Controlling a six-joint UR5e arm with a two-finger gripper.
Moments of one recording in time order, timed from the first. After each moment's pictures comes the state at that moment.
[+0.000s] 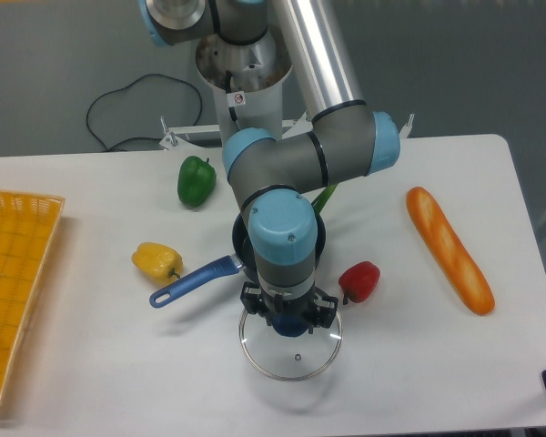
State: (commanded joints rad) arm 2.37 -2.09 -1.39 -1.14 1.58 0.54
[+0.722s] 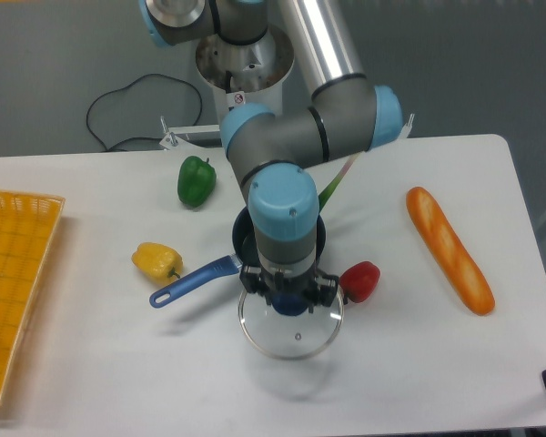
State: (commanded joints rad) arm 2.39 -1.97 -1.48 -1.25 1.65 0.54
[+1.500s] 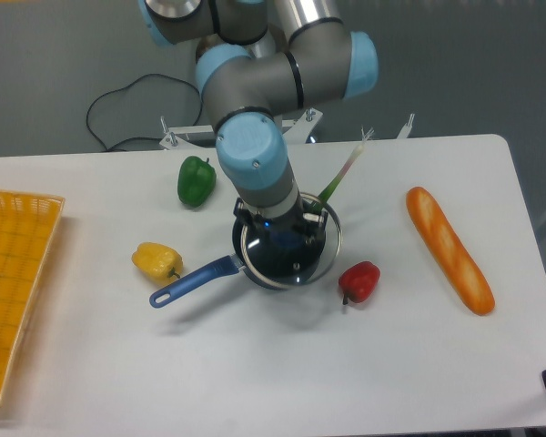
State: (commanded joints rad) arm 2.36 -1.81 -1.63 -1.39 1.81 0.57
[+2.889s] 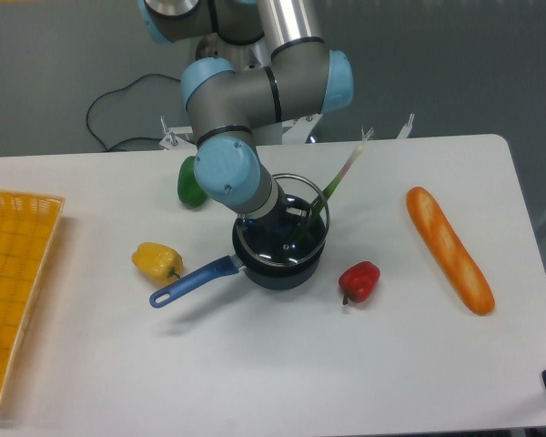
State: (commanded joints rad) arm 2.31 -1.88 -1.68 -1.36 1.86 0.54
